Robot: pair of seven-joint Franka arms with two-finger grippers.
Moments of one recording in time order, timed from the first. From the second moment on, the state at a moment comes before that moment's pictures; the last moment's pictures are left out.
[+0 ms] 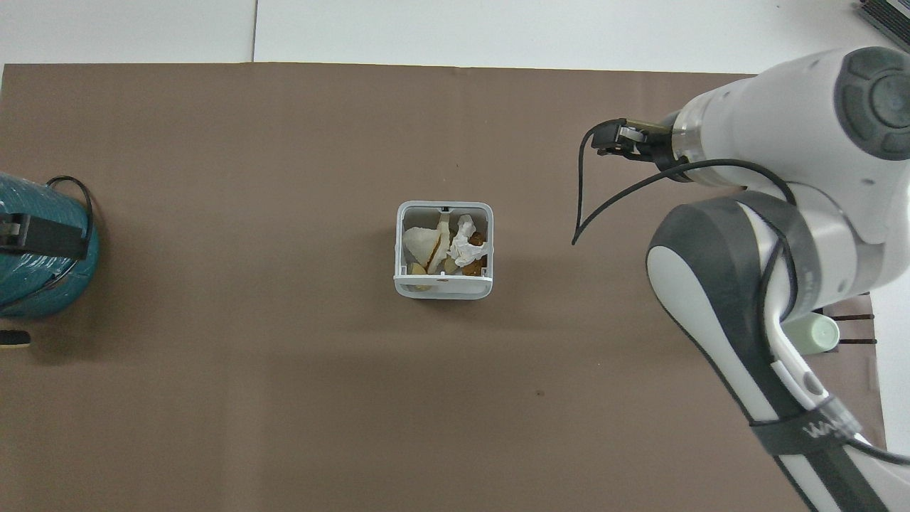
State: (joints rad) left arm -0.06 -0.07 -0.01 -1.54 0.02 1.48 0.07; right arm 0.10 0.16 0.13 -1.61 -0.03 2.01 0.49
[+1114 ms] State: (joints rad) left arm -0.06 -0.07 -0.02 -1.55 0.02 1.48 0.07; right arm 0.00 -0.11 -0.03 -1.61 -0.01 1.51 0.08
